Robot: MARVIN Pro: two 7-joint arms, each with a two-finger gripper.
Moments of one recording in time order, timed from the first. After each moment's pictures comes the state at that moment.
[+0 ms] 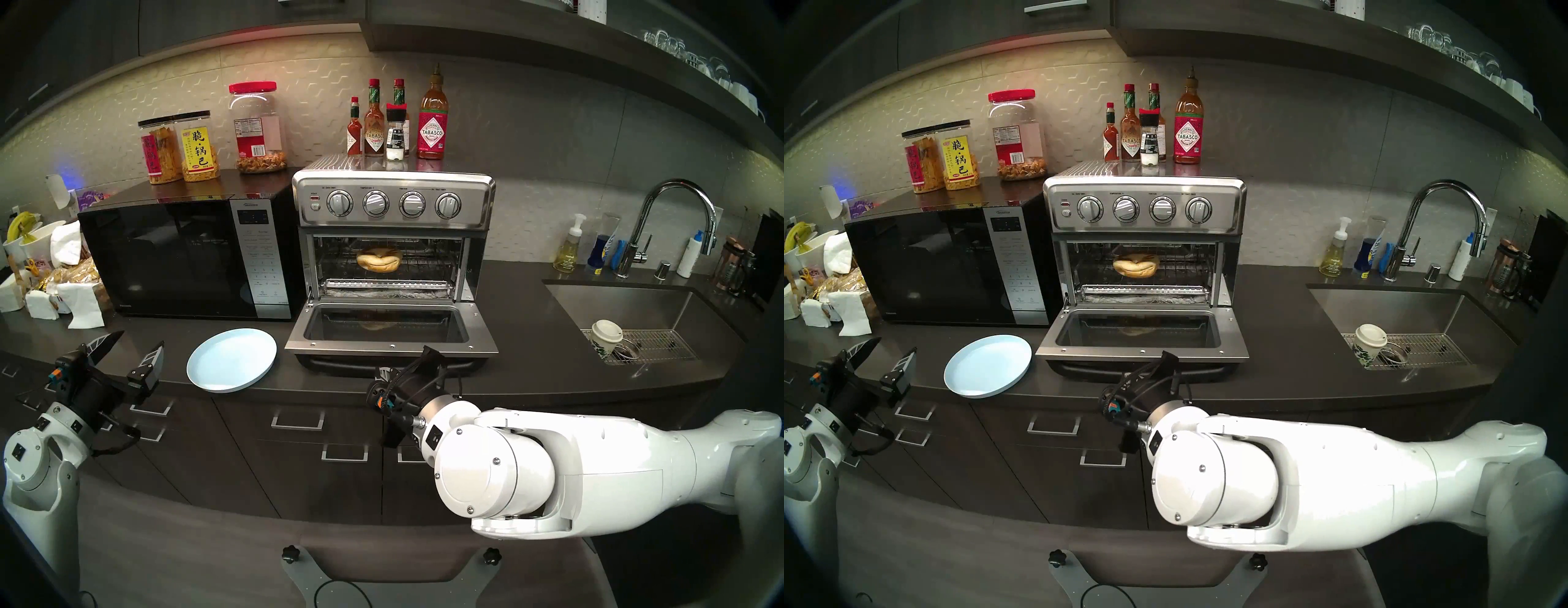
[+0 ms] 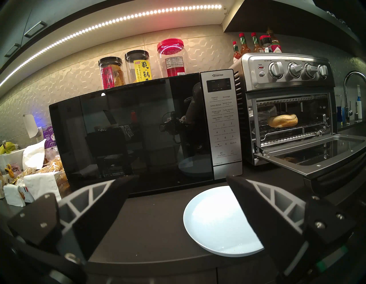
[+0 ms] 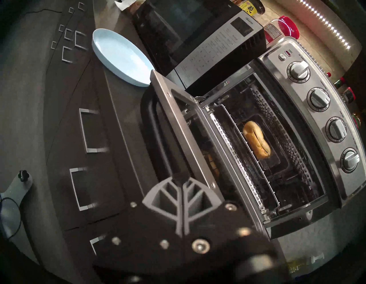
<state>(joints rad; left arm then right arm) 2.22 -1.13 -2.27 -2.06 -0.57 0.03 -0.38 -0.72 -0.80 0.09 -2.23 0.43 0.87 -0.55</state>
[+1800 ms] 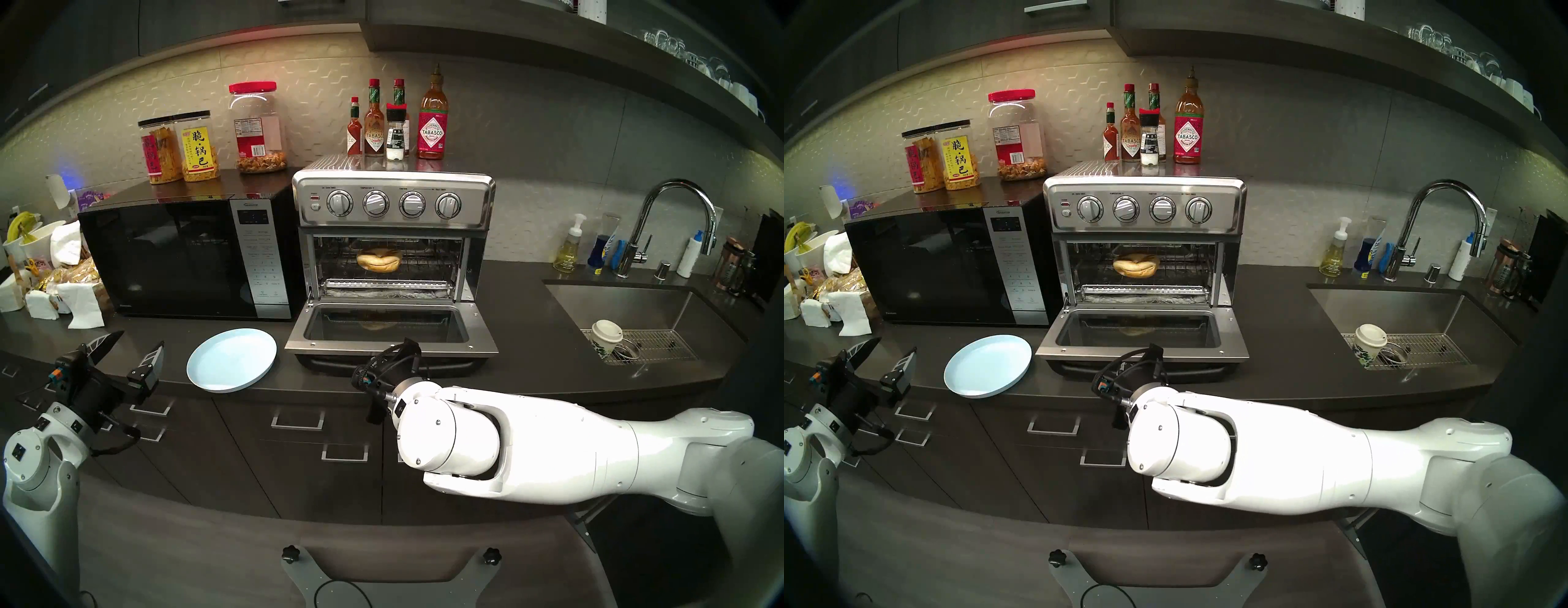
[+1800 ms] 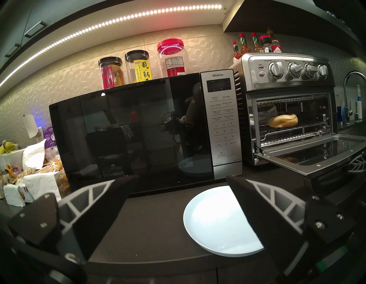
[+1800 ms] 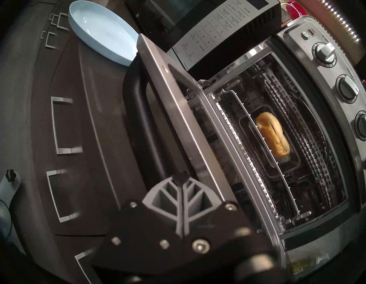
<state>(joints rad) 2.22 -1.13 -2.27 -2.06 -0.57 0.03 -0.38 -0.70 -0.98 0.09 -1.87 0.40 0.77 -0.48</state>
